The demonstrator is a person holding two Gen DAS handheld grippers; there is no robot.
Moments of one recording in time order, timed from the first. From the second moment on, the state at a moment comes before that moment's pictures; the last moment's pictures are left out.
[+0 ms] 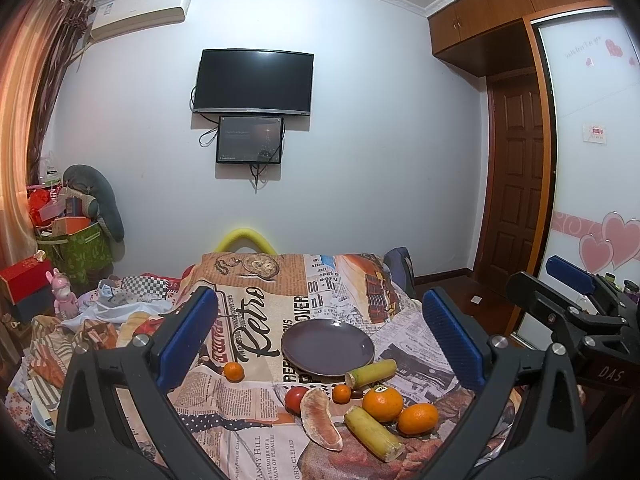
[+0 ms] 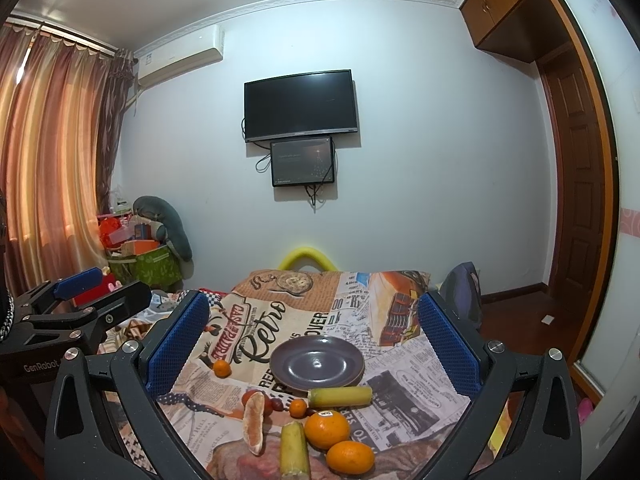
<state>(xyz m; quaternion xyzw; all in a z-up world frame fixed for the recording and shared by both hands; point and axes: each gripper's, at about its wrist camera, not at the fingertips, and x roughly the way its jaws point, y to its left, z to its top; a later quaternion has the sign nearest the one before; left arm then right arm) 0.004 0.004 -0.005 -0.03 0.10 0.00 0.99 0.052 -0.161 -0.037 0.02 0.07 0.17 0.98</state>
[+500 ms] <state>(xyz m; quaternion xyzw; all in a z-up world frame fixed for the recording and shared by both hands) 0.028 0.004 -0.023 -0.02 0.14 -0.01 0.99 0.085 -0.177 -0.068 0.02 0.13 0.15 0.98</state>
